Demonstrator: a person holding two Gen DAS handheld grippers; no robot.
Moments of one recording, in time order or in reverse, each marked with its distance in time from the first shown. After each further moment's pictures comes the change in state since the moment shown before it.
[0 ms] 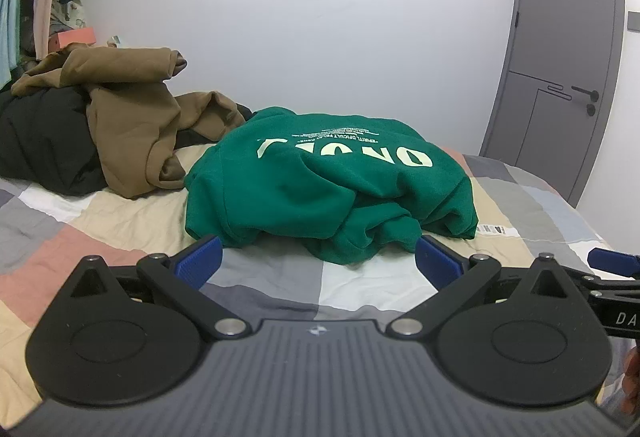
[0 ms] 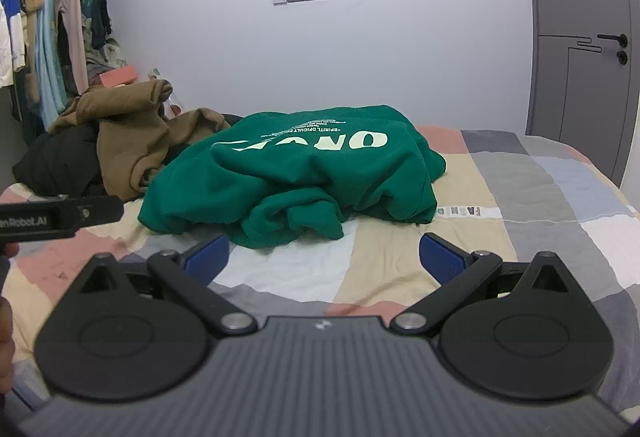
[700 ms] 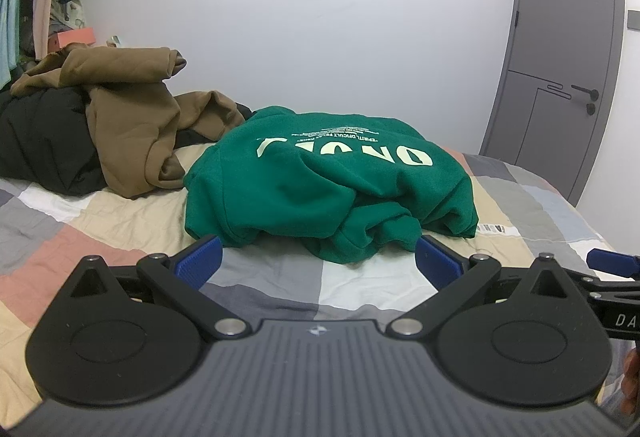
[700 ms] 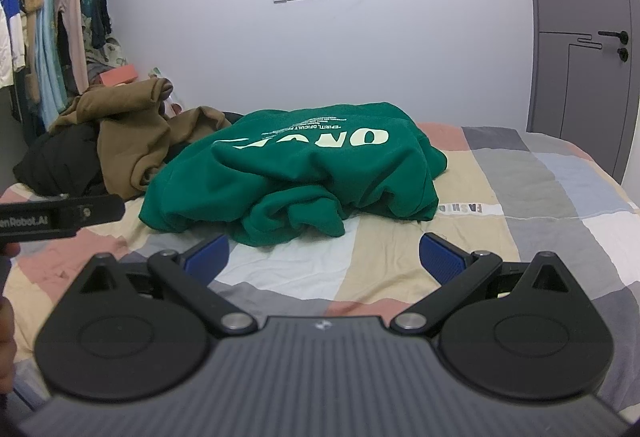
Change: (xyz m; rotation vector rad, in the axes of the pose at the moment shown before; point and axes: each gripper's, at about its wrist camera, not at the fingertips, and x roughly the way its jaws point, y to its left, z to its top) left arm -0.001 0.000 0.001 0.001 0.001 -0.003; right arm 0.000 0.003 -0.002 -0.002 0.003 0.002
